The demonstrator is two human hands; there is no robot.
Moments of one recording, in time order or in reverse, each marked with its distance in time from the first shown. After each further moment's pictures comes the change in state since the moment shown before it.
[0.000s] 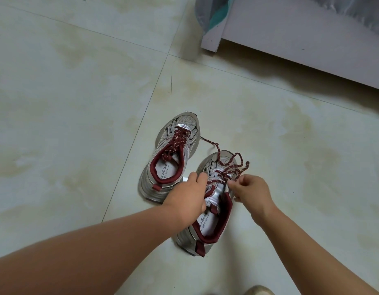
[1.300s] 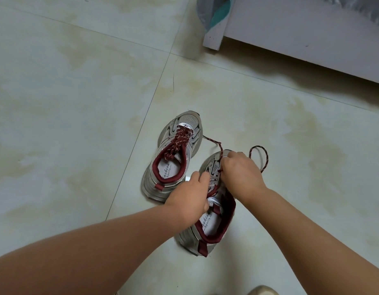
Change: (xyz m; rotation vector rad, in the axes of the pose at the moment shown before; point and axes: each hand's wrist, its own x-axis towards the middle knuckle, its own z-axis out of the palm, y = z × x) left_hand -0.002 0.003 -0.003 0.021 -0.003 0.000; right_hand 0.009 -0.048 0.017 -1.189 0.001 -0.671
